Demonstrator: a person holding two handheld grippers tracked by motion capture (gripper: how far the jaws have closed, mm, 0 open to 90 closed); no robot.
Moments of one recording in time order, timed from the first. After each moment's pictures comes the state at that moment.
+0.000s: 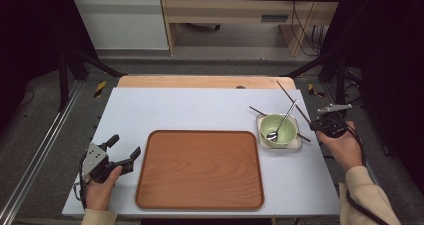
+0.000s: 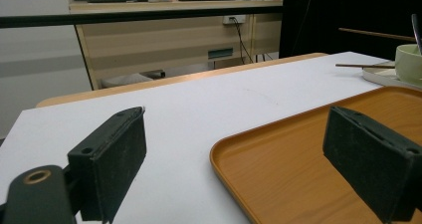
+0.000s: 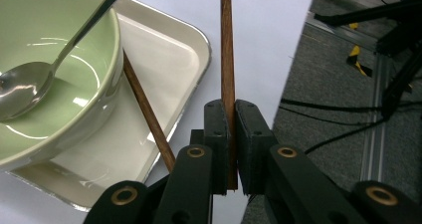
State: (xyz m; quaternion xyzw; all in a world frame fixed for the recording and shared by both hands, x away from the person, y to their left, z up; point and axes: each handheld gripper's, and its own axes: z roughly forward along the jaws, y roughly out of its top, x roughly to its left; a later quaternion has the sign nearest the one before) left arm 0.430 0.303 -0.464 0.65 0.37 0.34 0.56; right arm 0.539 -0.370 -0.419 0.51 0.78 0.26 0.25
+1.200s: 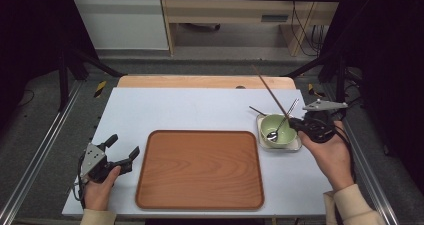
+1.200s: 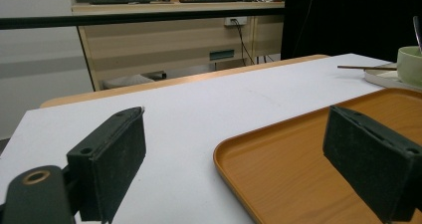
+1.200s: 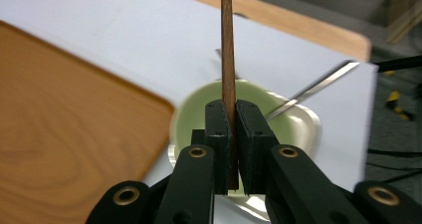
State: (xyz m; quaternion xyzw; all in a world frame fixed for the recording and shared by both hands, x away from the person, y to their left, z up) left arm 0.430 0.306 -0.464 0.65 0.37 0.35 0.56; right arm 0.474 -0.265 -0.333 0.48 0.77 0.34 0.24
